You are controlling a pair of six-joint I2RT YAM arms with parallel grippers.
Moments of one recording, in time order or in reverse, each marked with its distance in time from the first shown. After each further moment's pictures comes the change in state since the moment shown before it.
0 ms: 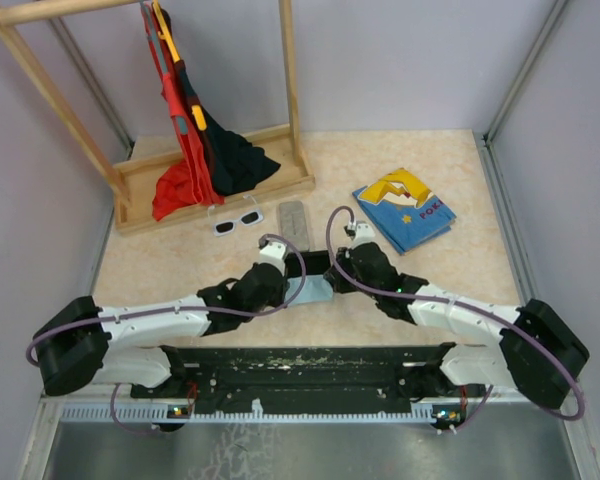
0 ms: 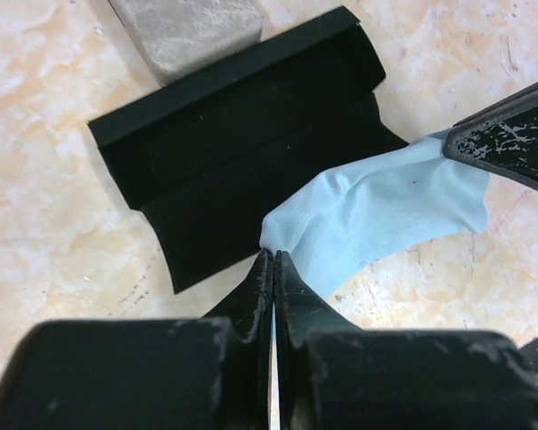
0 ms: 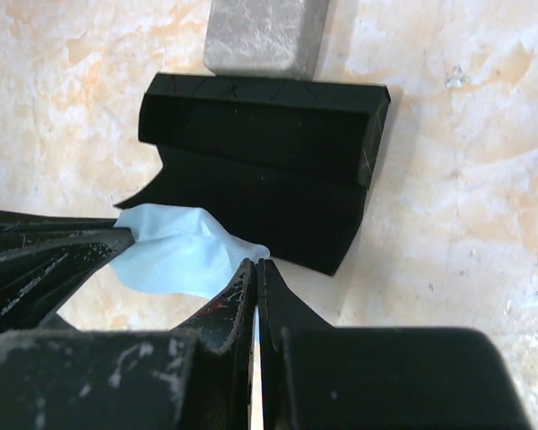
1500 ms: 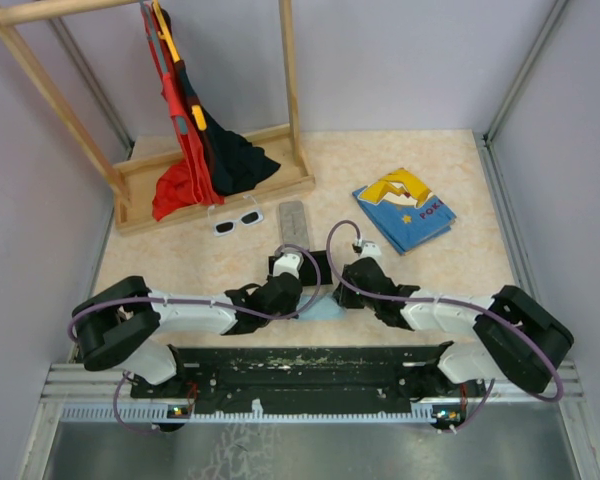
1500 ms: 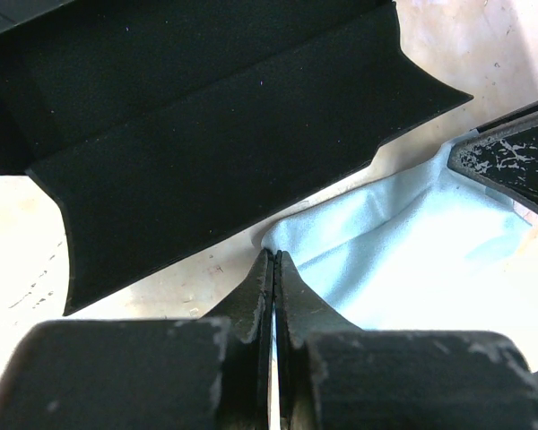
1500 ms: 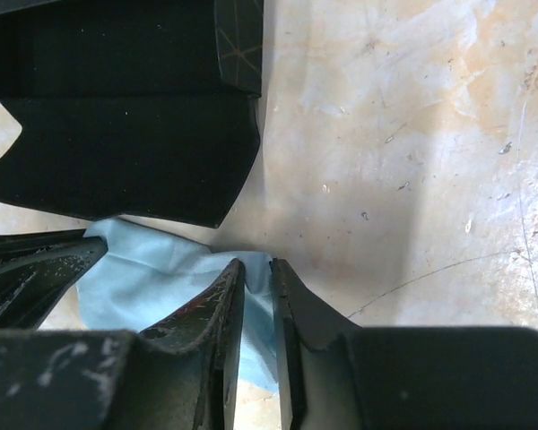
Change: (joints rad) left arm -0.036 0.251 0.019 0.084 0.048 -0.116; right arm -0.001 0.139 -0.094 0.040 0.056 0.130
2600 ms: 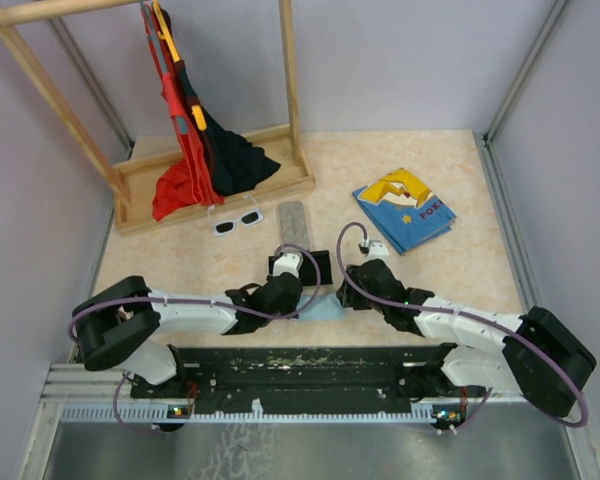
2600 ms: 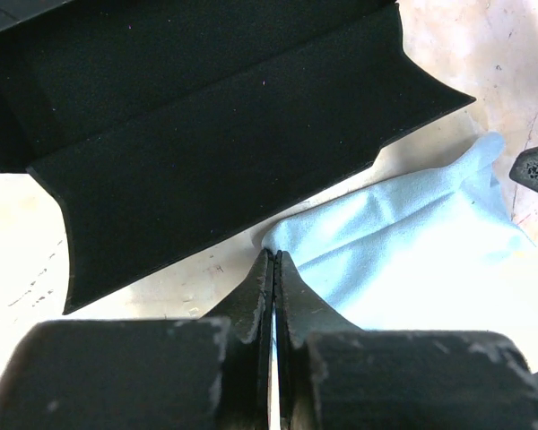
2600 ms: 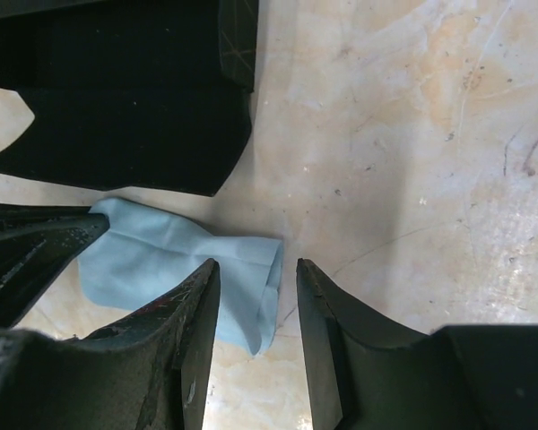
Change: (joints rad) left arm 0.001 0.001 0.004 -0.008 -0.003 -0.001; right arm 0.000 -0.170 -0.018 -0.134 0.031 -0.060
